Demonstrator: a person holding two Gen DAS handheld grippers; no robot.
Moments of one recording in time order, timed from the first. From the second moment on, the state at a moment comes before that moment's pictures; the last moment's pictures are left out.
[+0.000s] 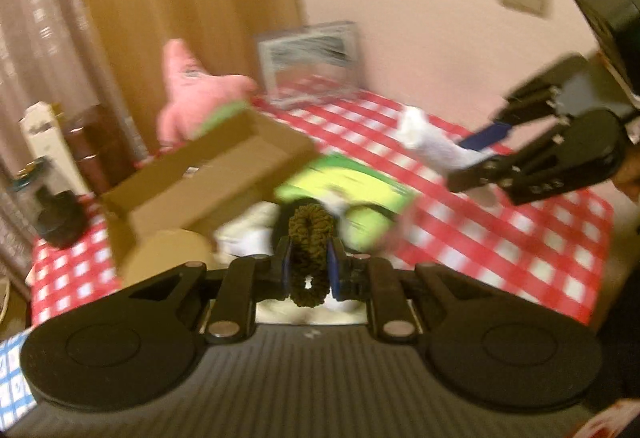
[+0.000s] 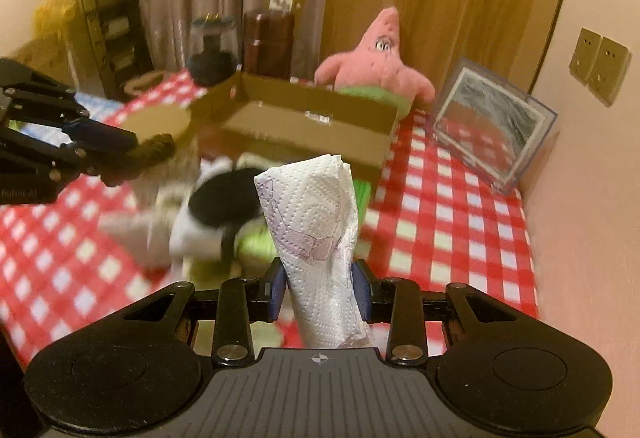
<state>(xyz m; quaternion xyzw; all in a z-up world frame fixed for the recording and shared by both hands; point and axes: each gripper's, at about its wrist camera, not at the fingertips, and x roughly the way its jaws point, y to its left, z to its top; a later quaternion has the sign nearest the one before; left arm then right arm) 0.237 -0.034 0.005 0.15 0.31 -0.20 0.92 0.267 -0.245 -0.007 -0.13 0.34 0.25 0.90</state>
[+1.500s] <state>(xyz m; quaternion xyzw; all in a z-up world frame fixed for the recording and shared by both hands) 0.494 0.098 -0.054 0.06 0.37 -0.09 0.92 0.524 -0.151 -0.040 0.00 0.37 0.23 0.90</state>
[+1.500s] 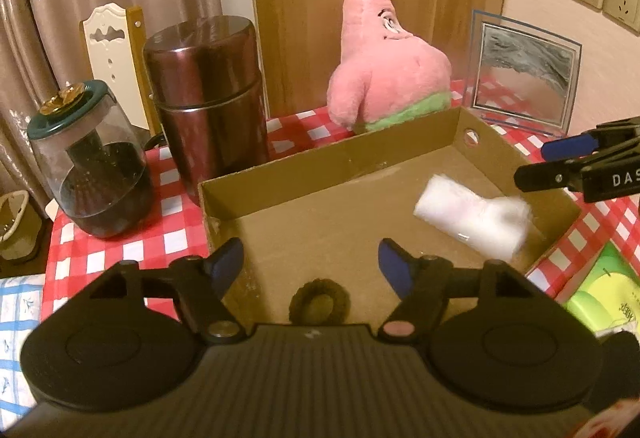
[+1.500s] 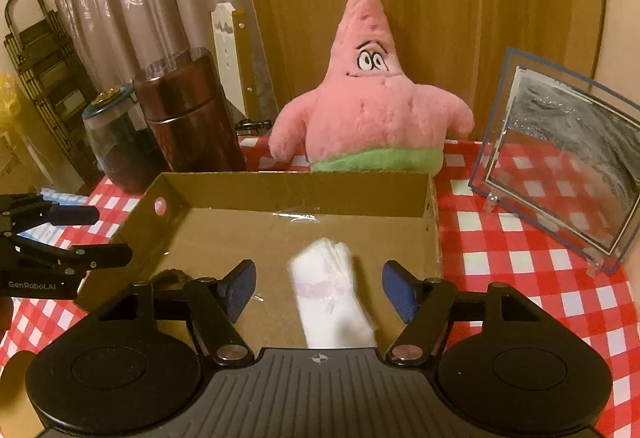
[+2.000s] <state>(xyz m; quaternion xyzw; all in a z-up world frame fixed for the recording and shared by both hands) 0.441 0.096 -0.010 0.04 0.34 -0.08 0.94 0.470 -0.165 0.002 0.00 0.33 0.23 0.91</state>
